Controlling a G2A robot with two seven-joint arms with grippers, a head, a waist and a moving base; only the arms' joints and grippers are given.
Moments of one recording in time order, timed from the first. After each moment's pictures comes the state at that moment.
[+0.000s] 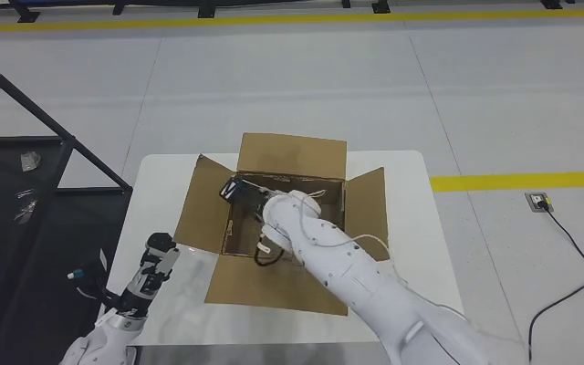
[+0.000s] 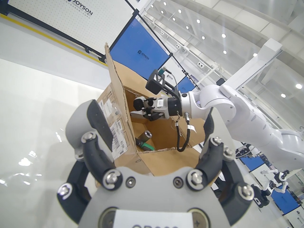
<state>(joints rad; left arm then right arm) 1.46 -1.13 -1.65 -1.59 0.37 -0.79 0.02 -0.28 -1.75 0.61 -0.79 -1.31 -0.08 0.74</state>
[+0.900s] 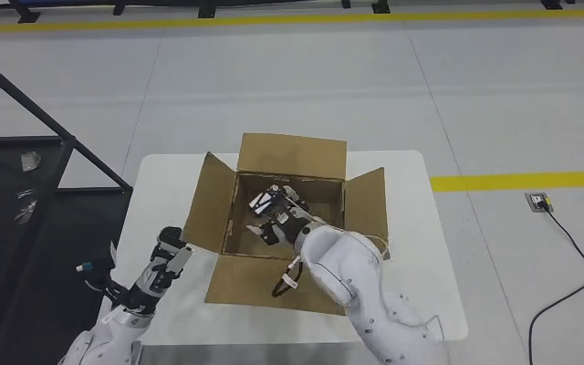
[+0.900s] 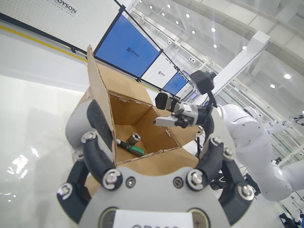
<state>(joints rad) 1.44 -1.13 -1.62 -1.67 0.35 -0.78 -0.07 -0.82 -1.56 1.02 -1.63 -1.39 -0.20 0.72</state>
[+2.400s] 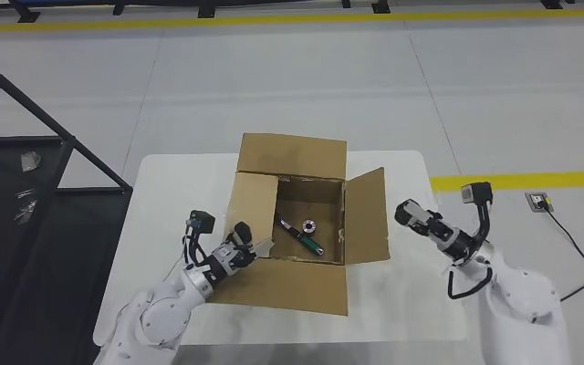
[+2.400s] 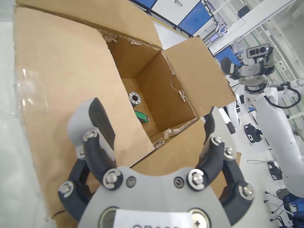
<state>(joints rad) 1.18 -1.15 -1.32 -1.61 0.49 -0.44 -0.36 -1.03 -1.37 1.77 -1.53 -0.02 -0.33 1.08</state>
